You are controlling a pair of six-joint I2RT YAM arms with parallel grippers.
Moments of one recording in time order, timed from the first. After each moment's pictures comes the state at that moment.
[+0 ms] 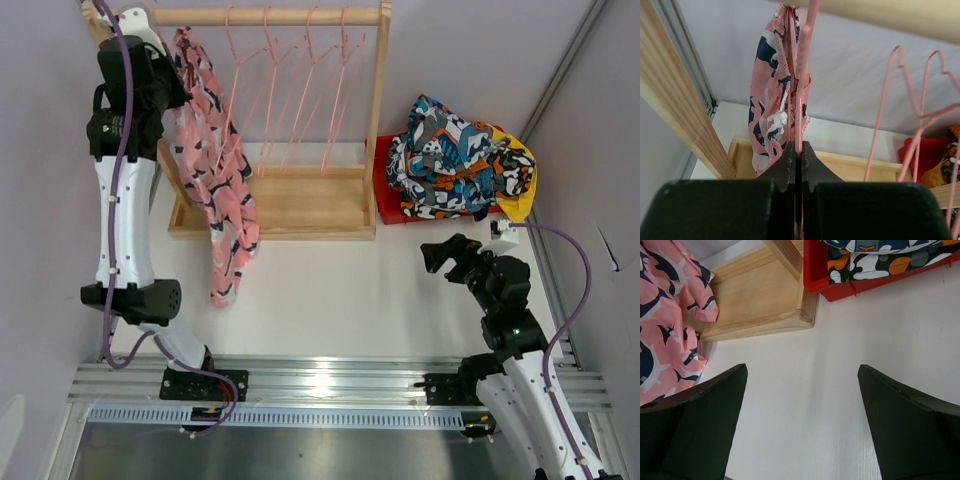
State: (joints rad) left arm -0.04 1.72 2.33 -0.81 -0.13 -0.19; right arm 0.19 0.51 0.50 -0.21 -0.10 0.51
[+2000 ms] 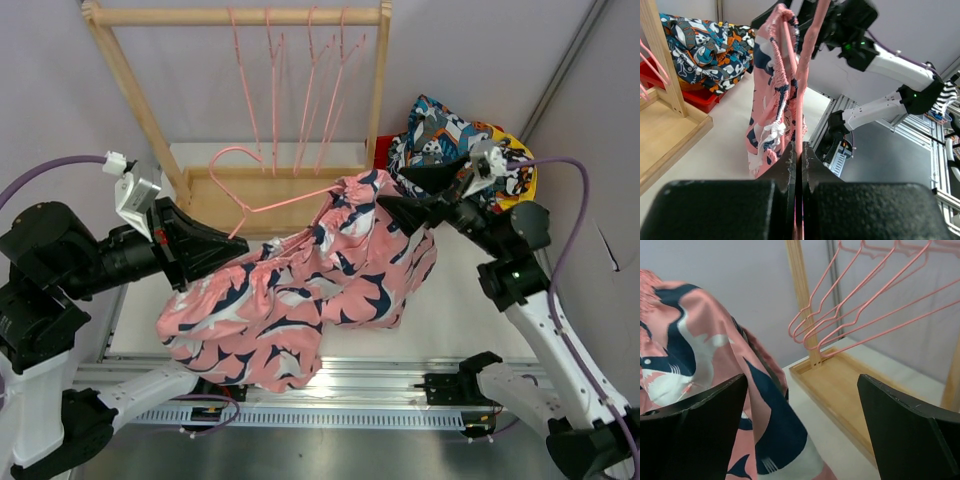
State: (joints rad) left arm -0.61 0.90 1.82 -0.97 0.54 -0.26; right arm 0.37 0.87 1.00 0.25 -0.58 0.39
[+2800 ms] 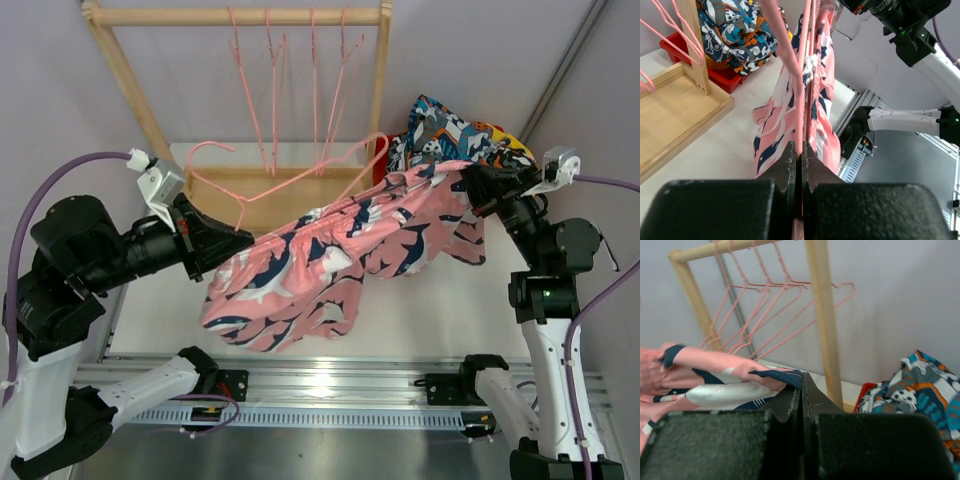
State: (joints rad) left arm -0.63 0.89 1.76 -1.00 0.40 -0.24; right arm 0.02 0.77 0.98 0.23 -0.50 0.37
